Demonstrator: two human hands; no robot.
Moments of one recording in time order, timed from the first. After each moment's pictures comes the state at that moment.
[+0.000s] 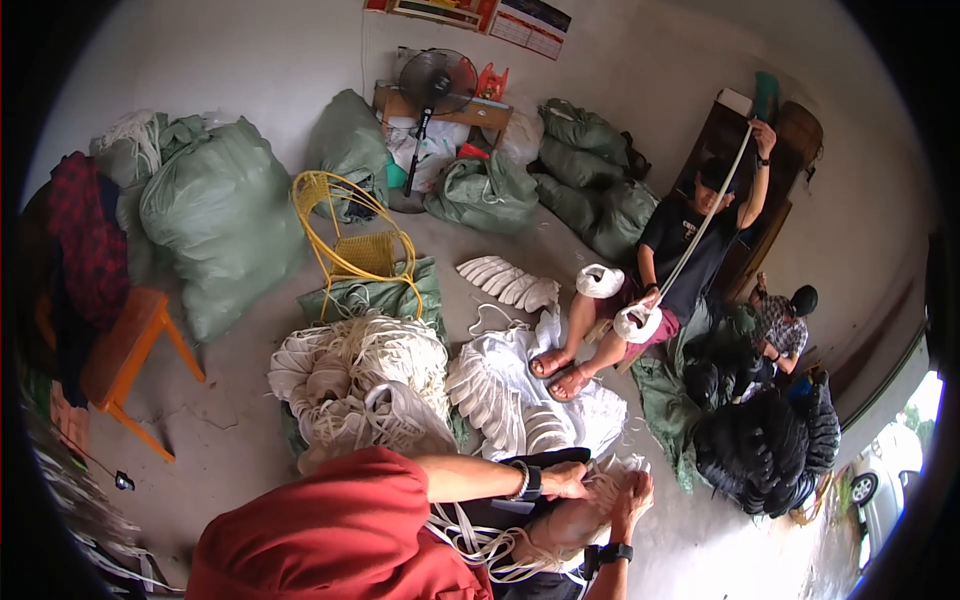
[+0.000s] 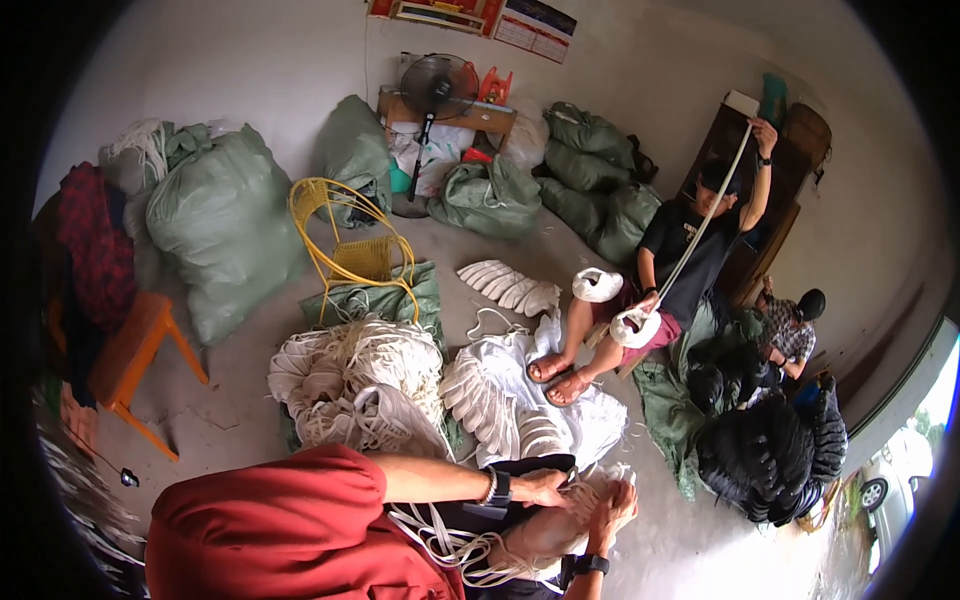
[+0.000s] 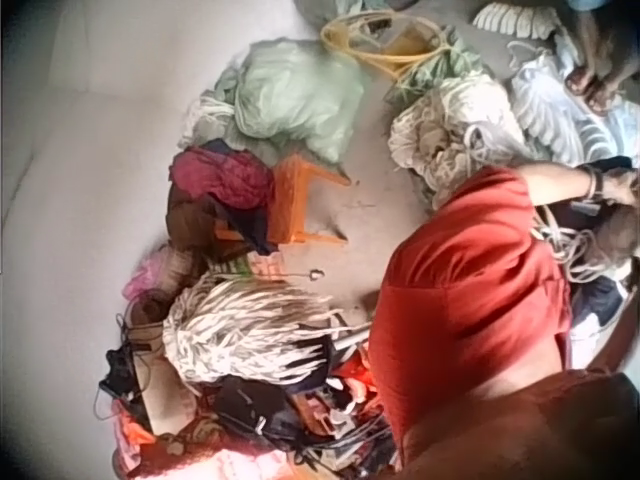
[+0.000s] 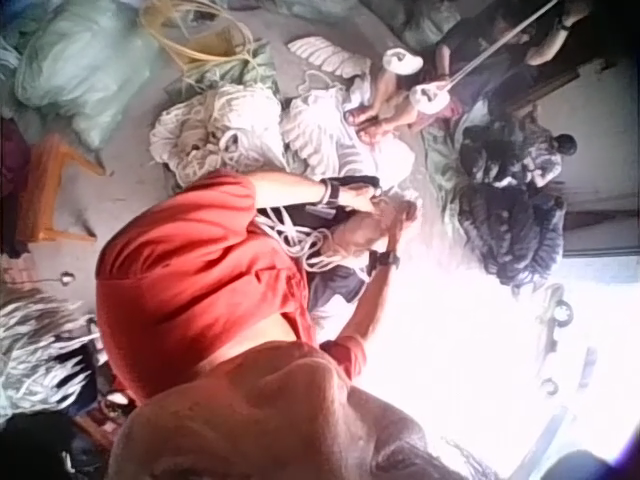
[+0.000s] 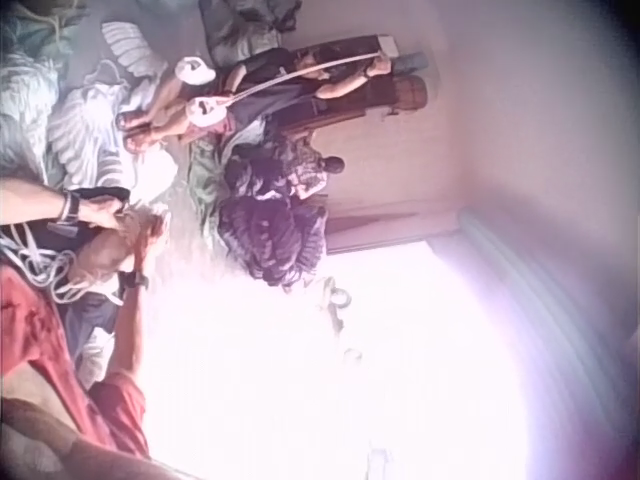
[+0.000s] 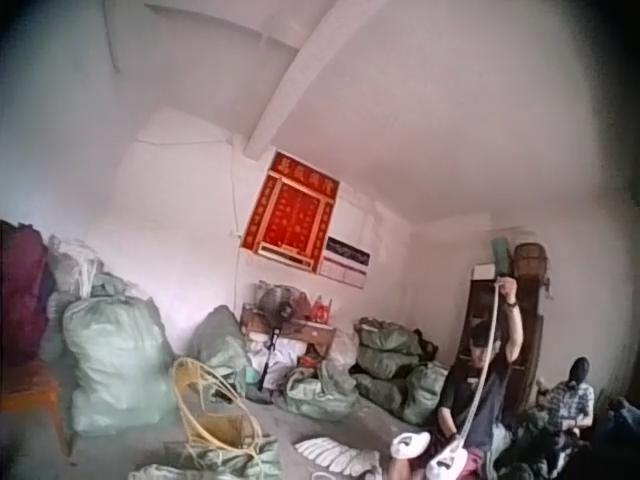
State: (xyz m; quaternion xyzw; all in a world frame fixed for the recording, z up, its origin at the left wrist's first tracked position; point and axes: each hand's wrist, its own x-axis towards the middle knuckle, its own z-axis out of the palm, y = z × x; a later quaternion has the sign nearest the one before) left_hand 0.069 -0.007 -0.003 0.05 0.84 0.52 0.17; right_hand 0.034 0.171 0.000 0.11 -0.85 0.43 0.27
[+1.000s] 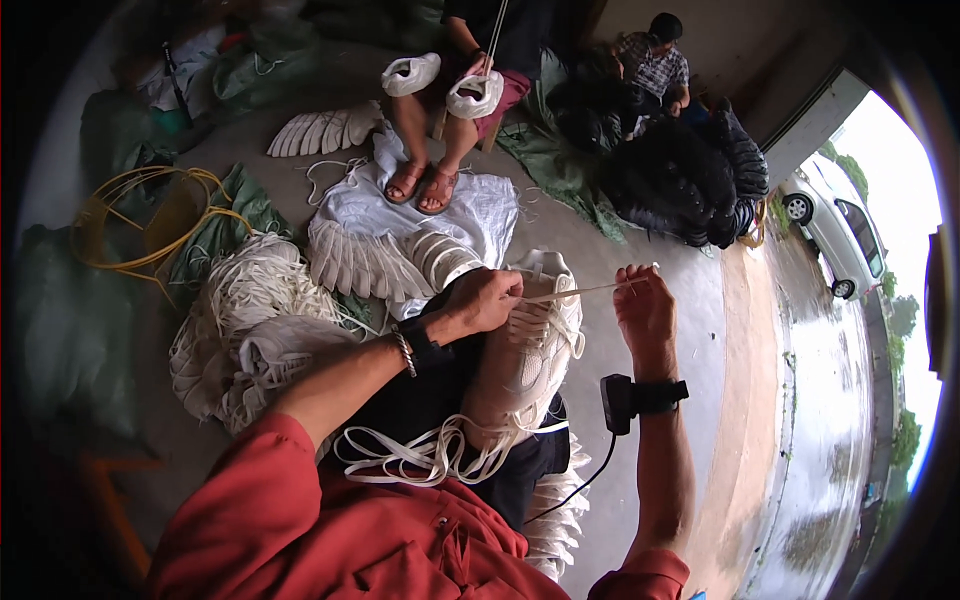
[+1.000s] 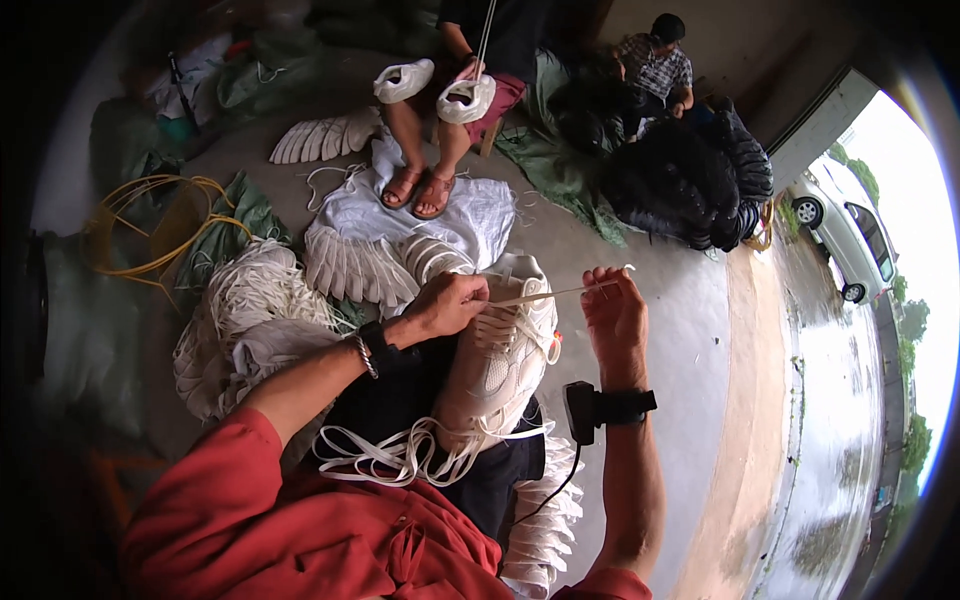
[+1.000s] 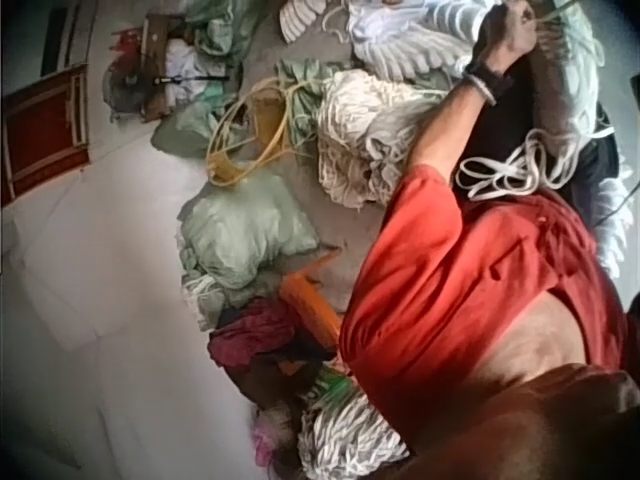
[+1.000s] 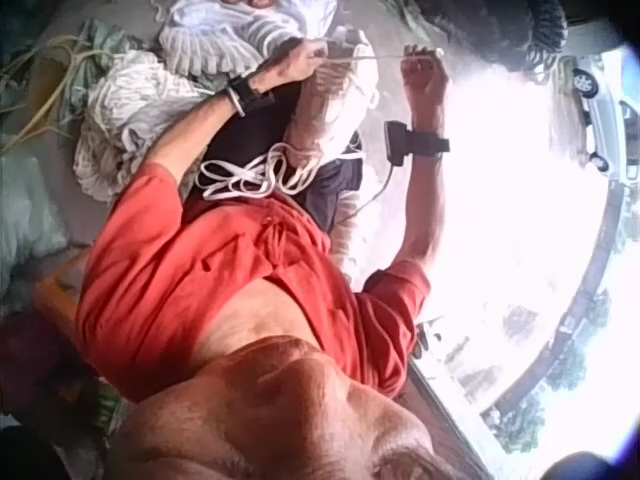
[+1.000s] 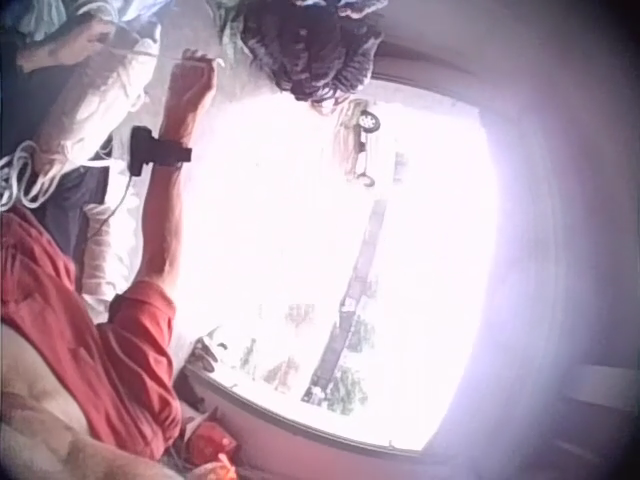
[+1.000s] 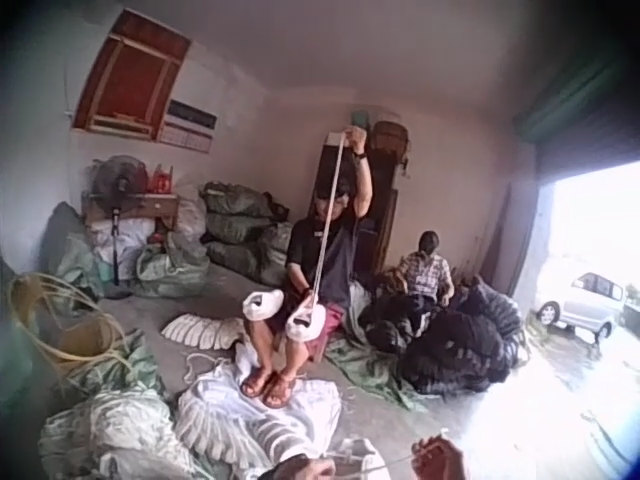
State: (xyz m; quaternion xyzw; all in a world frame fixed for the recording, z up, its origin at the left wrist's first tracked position) left_hand 0.014 -0.003 0.010 0.27 0.84 0.47 -0.06; right_hand 0.033 0.257 0.080 -0.02 -0.39 0.92 -0.02
